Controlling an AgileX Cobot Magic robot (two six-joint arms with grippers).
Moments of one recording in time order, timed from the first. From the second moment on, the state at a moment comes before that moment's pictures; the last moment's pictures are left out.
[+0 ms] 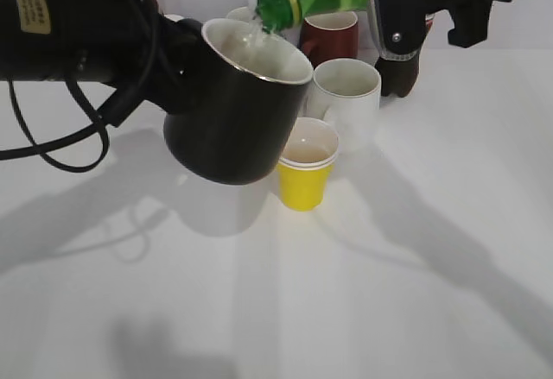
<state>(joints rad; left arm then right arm) -0.69 1.34 -0.90 0.29 0.11 -0.07 0.64 1.39 -1.02 -1.37 0.17 -0.28</state>
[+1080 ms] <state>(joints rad) -0.47 1.35 -0.60 0.15 -0.43 -0.07 0.45 1.36 -0.68 0.00 -0.26 -0.17</state>
